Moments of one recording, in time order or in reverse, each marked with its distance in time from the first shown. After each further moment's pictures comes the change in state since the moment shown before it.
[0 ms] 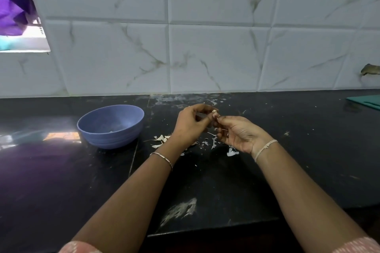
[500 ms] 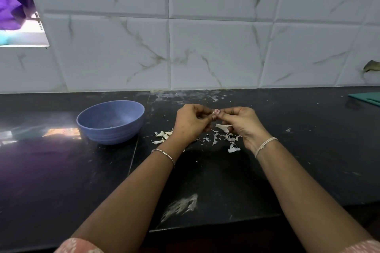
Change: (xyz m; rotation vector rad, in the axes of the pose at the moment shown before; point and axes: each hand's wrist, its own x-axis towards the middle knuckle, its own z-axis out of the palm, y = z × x) left_hand 0.001 -0.005 0.004 -0.023 0.002 -0.173; right_hand -0.003 0.002 0.003 -0.333 0.277 -0.310
